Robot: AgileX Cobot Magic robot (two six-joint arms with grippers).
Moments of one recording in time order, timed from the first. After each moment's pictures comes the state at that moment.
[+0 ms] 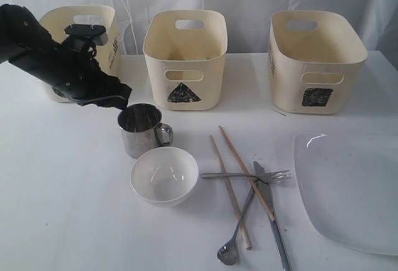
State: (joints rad) left arm -0.29 1.82 -1.28 -0.50 0.55 0.51; right arm 0.09 0.00 -0.01 -0.04 0.26 -0.11
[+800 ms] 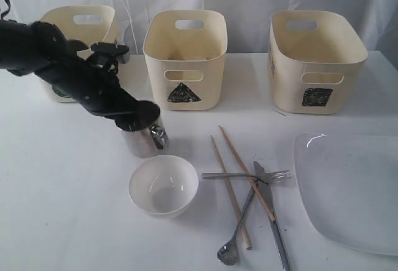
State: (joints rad) left arm -0.34 1.89 -1.32 -0.50 0.59 0.56; right arm 0.09 0.00 -0.01 -0.04 0.26 -0.11
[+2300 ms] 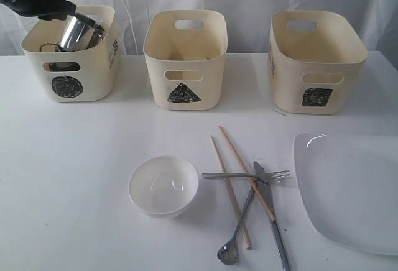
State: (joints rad) left arm -0.06 1.96 -1.81 -0.36 0.63 0.55; right arm 0.09 0.00 -0.01 -0.04 0.26 -0.11
